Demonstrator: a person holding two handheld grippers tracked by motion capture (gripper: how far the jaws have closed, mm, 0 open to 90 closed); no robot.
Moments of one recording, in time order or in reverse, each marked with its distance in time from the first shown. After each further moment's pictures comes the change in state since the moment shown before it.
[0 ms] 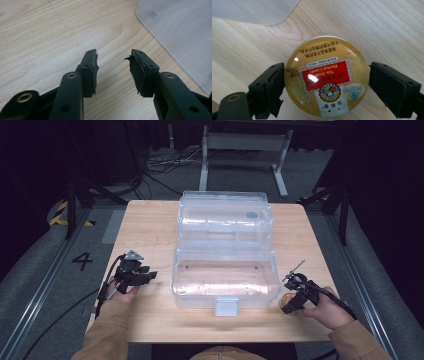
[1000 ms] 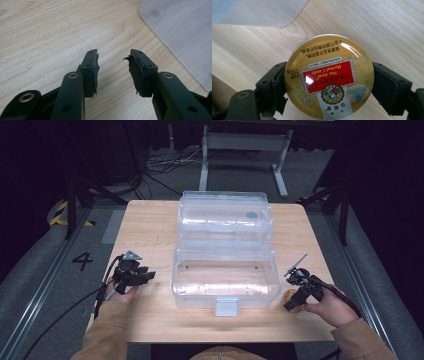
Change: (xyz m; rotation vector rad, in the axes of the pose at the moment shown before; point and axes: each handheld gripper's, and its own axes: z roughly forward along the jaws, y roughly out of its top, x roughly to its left) left arm 0.003 -0.002 -0.003 0.005 0.005 -0.017; right arm -0.003 0.006 -0.026 0.027 0.038 0.037
